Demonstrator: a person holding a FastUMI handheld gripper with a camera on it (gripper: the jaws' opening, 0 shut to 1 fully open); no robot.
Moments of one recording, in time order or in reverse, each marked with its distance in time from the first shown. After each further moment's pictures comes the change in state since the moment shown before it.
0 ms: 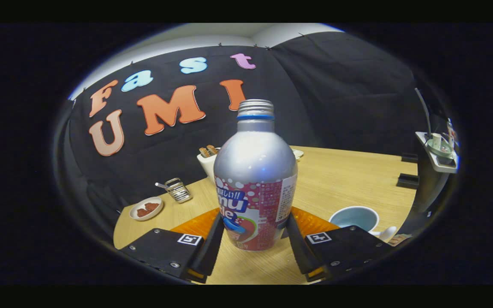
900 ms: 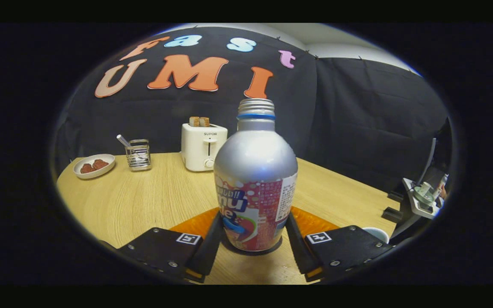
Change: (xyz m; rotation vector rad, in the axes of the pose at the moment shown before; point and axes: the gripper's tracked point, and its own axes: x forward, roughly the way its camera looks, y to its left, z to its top) arm 0.080 -0.004 -0.046 -0.338 0.008 -0.154
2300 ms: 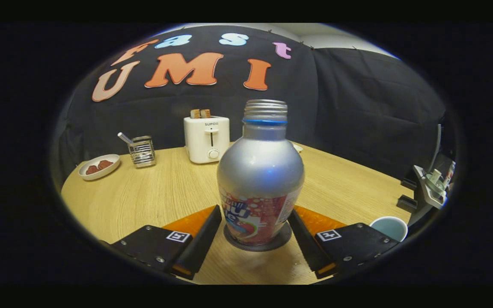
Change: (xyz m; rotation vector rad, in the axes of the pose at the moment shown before) arm -0.006 0.008 -0.019 0.055 0.044 0.072
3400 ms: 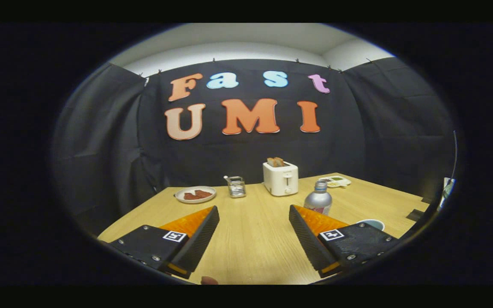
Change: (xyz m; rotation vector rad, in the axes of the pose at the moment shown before) arm -0.230 0.074 0.072 0.035 -0.299 0.488
